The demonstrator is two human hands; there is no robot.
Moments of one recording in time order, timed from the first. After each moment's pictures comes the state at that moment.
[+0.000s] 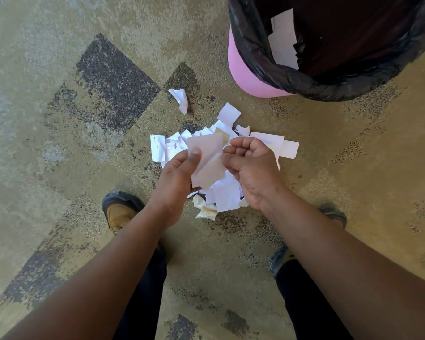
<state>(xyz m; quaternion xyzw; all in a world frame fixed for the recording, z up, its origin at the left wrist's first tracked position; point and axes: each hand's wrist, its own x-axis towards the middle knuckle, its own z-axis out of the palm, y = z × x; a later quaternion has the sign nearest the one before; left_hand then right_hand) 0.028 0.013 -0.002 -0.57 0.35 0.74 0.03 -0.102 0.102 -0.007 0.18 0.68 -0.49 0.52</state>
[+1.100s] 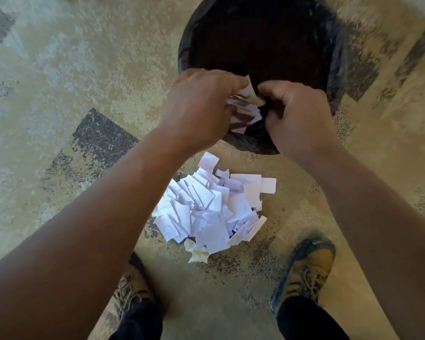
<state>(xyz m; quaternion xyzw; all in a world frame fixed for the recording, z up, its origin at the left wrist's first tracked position) -0.168 -0.084 0.074 -0.13 0.95 0.27 -0.07 -0.272 0.073 0.081 -0.36 0.88 -0.24 0.18</state>
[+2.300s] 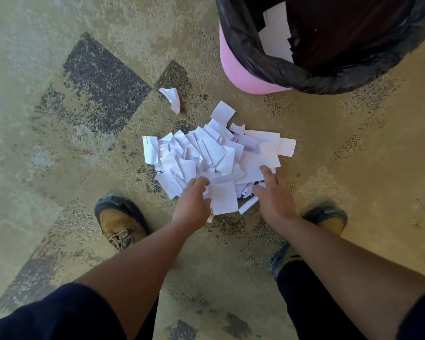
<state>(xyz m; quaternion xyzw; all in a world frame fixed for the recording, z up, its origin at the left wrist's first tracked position) 0.061 0.083 -0.103 -0.45 0.73 0.45 0.26 -0.108 0.228 -0.087 -0.34 0.82 0.08 0.46</state>
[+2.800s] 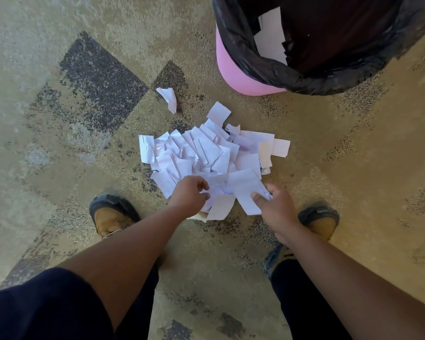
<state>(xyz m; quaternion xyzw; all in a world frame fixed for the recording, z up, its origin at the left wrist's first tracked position) 0.048 0.063 -0.109 -0.48 0.65 0.49 0.31 -0.098 0.229 -0.052 0.04 0.84 -0.23 0.50</state>
